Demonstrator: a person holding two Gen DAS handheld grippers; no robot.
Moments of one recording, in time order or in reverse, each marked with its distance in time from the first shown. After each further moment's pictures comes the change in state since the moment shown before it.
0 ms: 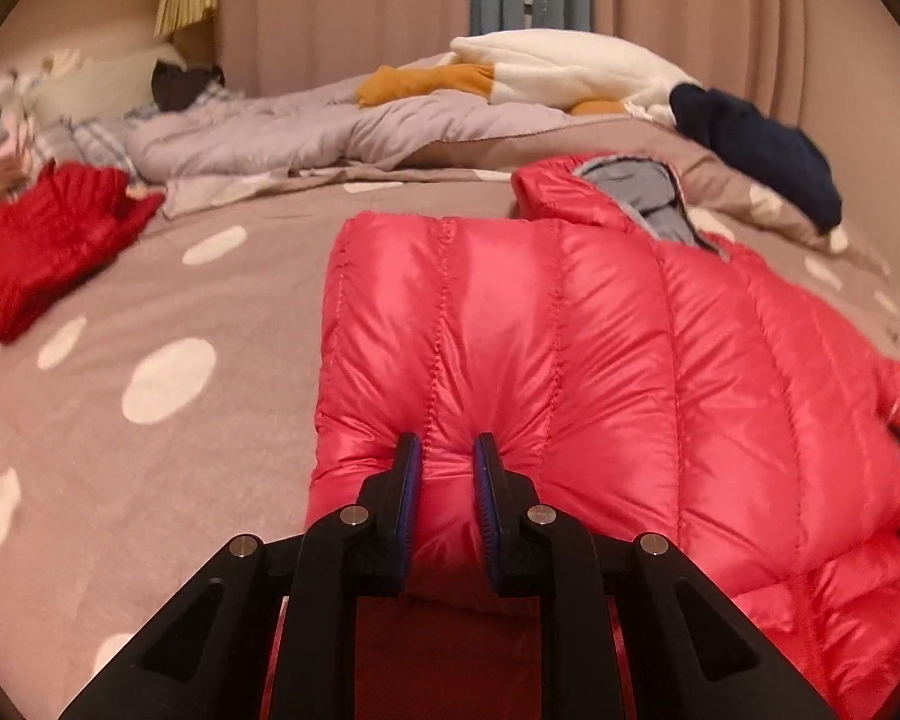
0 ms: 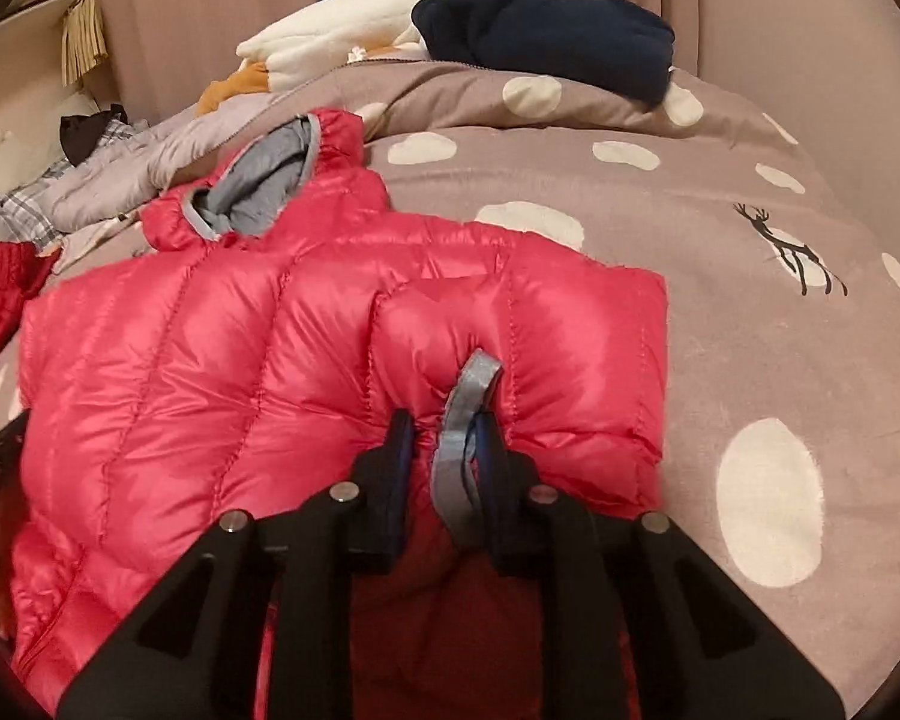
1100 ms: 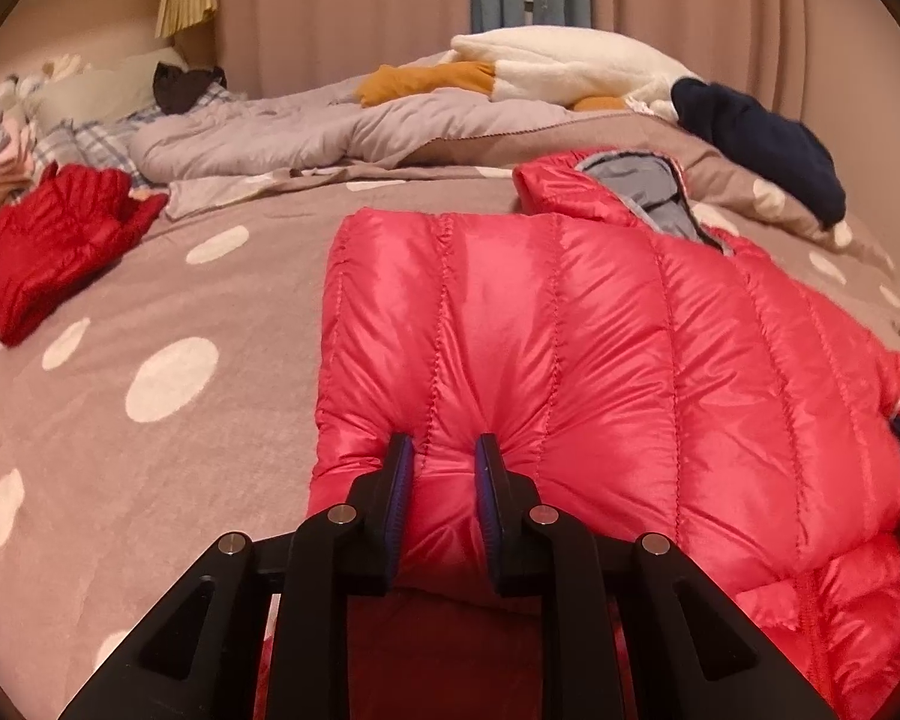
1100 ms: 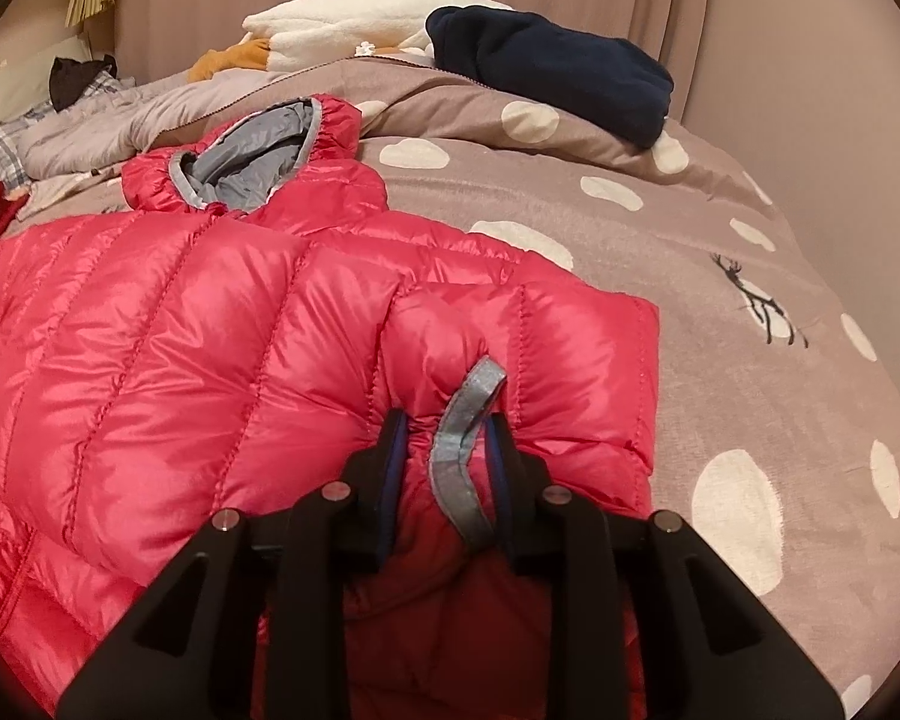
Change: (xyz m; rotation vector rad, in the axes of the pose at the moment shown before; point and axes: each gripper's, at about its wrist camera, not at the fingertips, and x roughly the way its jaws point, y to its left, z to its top) left arm -0.004 0.007 0.001 -0.026 0.007 -0.011; right arm -0.005 0.020 -0.004 -0.117 -0.036 -0.157
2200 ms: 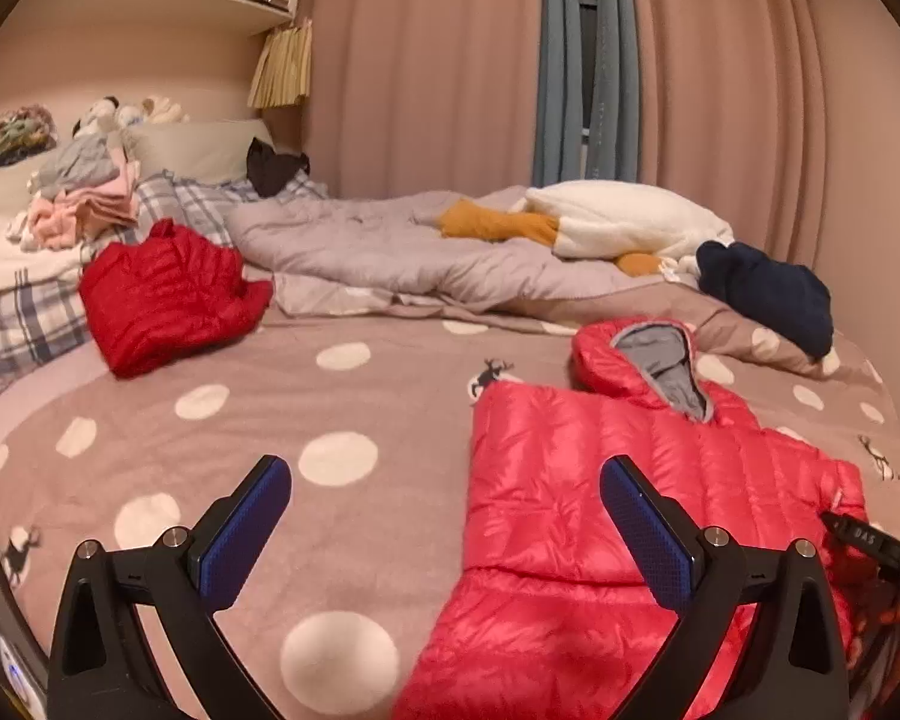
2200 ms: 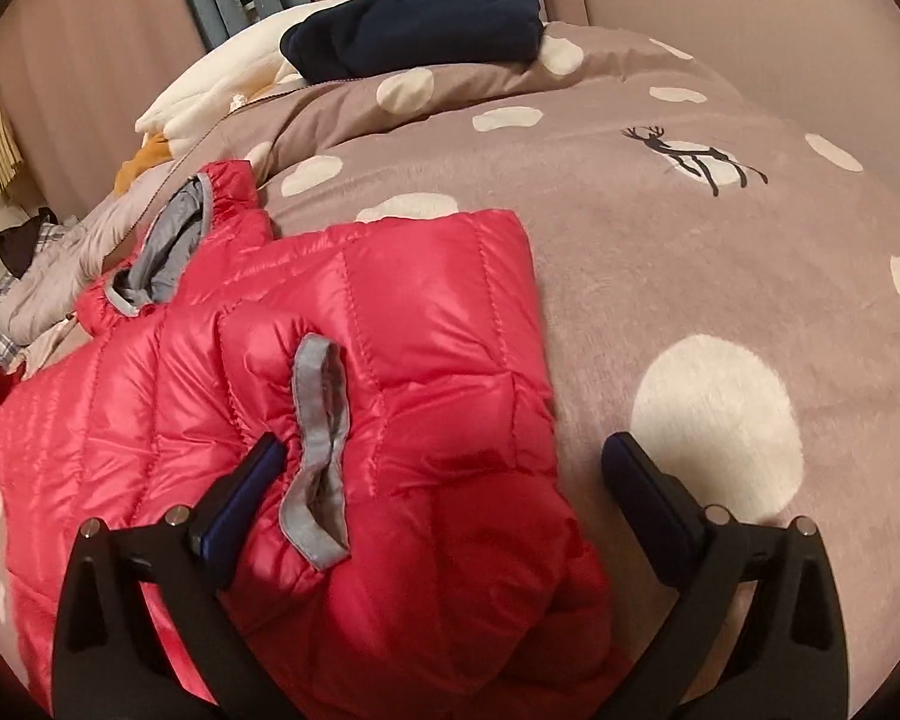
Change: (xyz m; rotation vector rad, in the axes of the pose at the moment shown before) left arm -0.124 0.046 0.009 -0.107 -0.278 0.071; right arm 0.001 -0.065 -0.014 0.419 0.071 0.106
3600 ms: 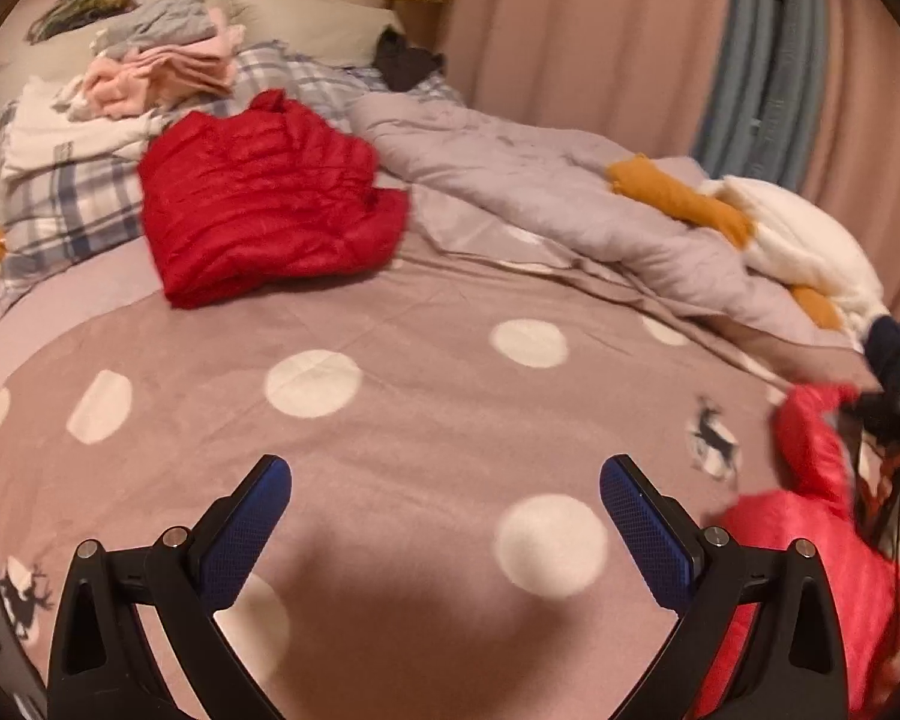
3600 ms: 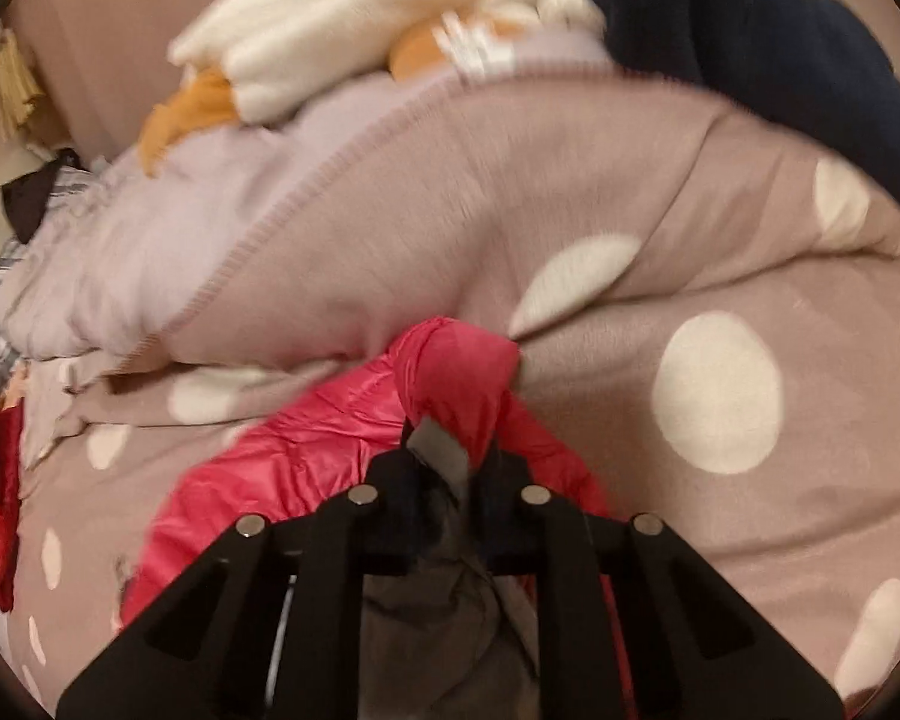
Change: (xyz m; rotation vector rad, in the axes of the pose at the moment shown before) left arm 0.108 0.148 0.039 -0.240 0.200 0.146; right arm 0.154 0.249 0.183 -0.155 0.050 0.165
